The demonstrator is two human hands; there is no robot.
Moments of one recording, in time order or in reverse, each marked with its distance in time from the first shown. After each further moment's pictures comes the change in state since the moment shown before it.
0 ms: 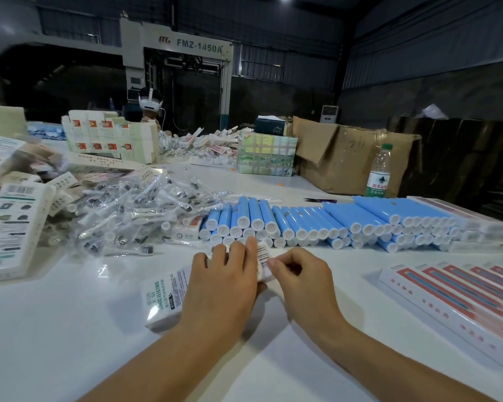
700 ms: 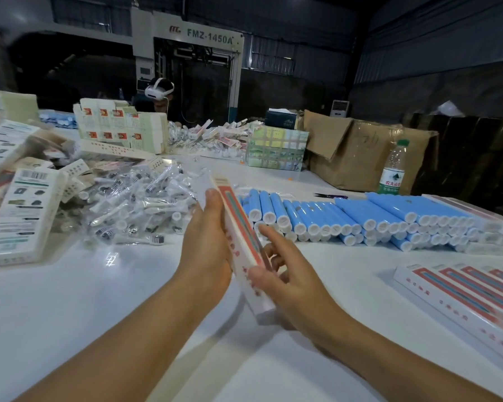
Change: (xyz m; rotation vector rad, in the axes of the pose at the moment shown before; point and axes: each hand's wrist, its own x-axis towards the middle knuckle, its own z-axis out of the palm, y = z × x) left_hand 0.033 -0.022 -0.026 -2.048 0.113 -0.961; right_hand -0.009 -0.012 0.008 0.191 -0.471 -0.007
